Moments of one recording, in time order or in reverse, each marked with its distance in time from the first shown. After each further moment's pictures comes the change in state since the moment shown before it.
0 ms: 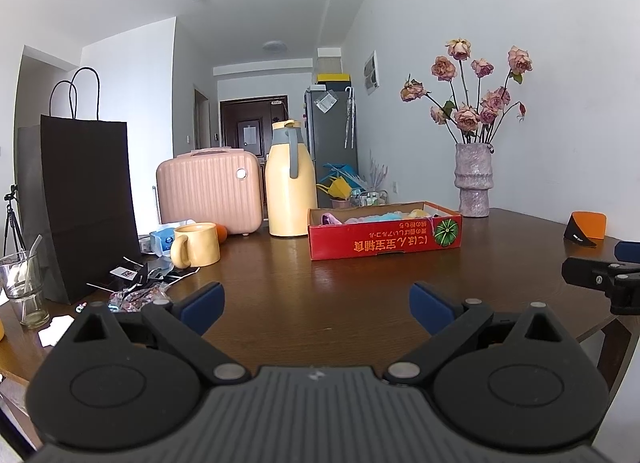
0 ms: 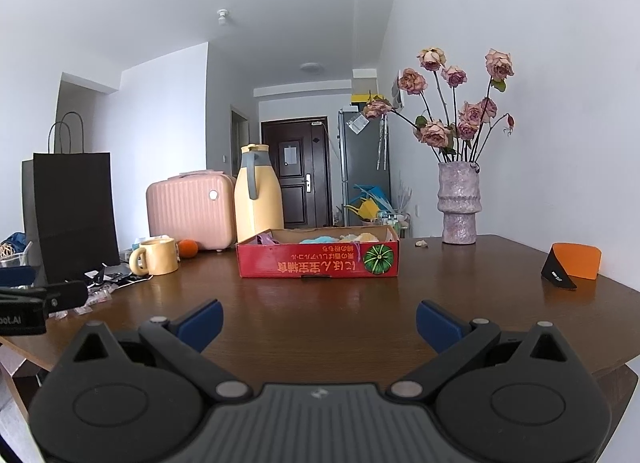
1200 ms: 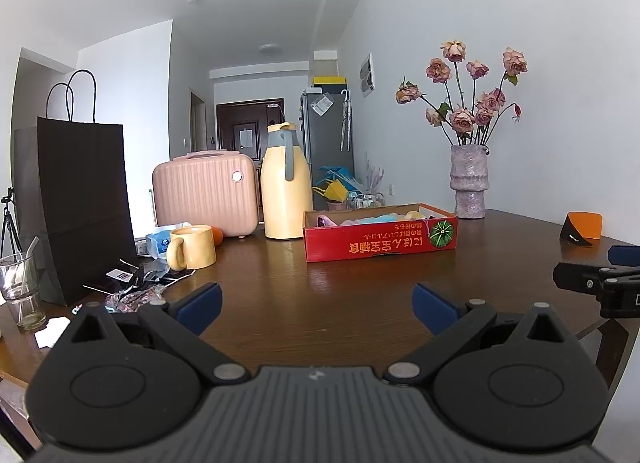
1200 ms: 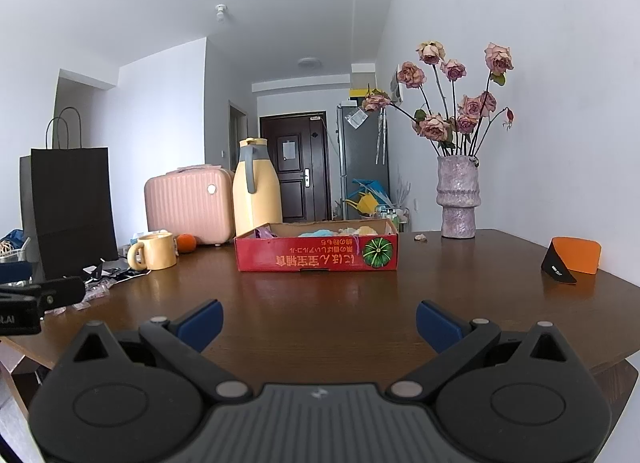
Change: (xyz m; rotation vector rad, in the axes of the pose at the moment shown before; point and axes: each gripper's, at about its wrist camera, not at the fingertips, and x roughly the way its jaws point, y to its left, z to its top) left arm 0.001 -0.001 -0.002 0.003 -0.009 -0.015; right arm 0.003 0.002 -0.005 0.001 0.014 -0.005
